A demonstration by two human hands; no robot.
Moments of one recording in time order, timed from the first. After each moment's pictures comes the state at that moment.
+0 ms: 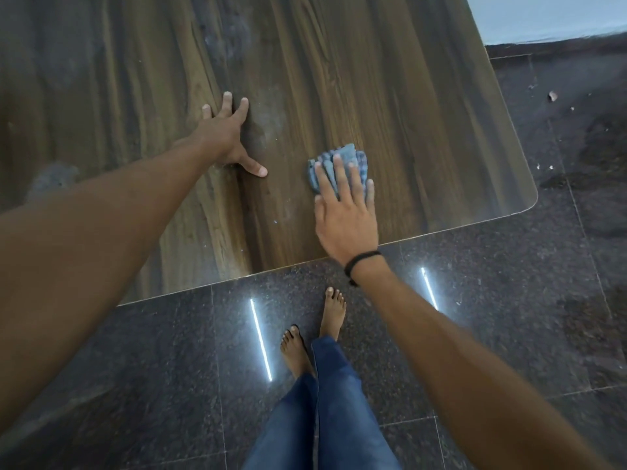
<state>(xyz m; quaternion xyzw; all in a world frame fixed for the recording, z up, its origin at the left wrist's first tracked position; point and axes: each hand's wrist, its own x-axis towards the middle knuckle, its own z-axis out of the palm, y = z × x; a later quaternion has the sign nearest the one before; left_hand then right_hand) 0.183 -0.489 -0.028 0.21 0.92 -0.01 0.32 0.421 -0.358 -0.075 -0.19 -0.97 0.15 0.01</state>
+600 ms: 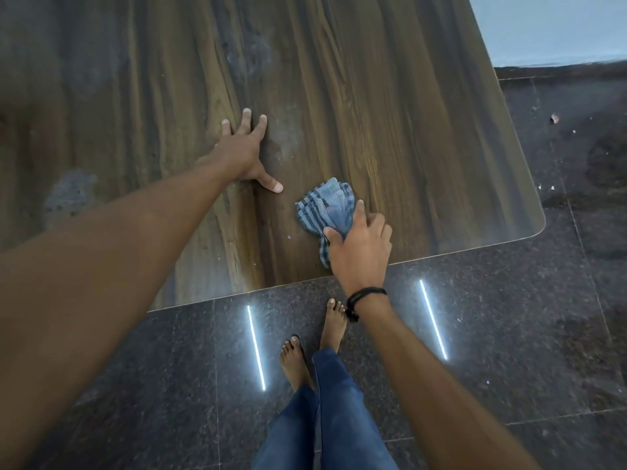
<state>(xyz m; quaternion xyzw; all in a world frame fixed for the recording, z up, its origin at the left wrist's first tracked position) 0.179 -0.493 -0.034 0.21 0.92 0.01 0.33 0.429 -0.386 -0.035 -0.39 -0.88 0.26 -0.04</state>
